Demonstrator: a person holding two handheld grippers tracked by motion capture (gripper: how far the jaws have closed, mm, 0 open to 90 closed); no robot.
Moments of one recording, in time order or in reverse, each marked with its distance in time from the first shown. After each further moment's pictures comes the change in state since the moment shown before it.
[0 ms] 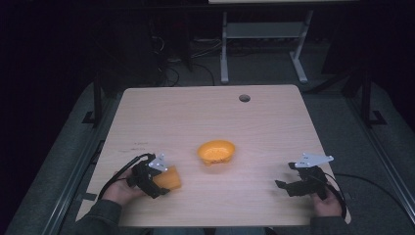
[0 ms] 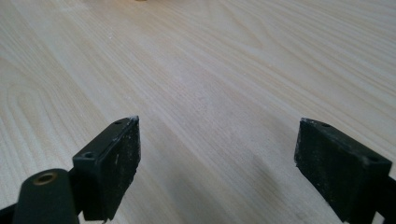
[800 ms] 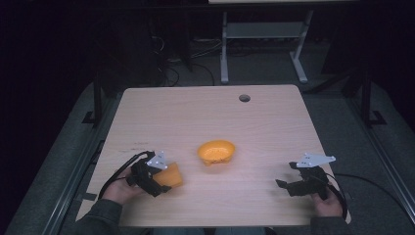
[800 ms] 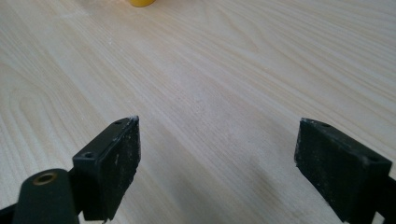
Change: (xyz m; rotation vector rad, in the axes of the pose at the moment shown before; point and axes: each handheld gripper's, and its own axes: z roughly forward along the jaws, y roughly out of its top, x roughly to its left) left arm -0.005 0.012 -0.016 -0.051 0.030 0.011; right arm -0.001 -0.001 -0.003 -0.017 -0.008 0.003
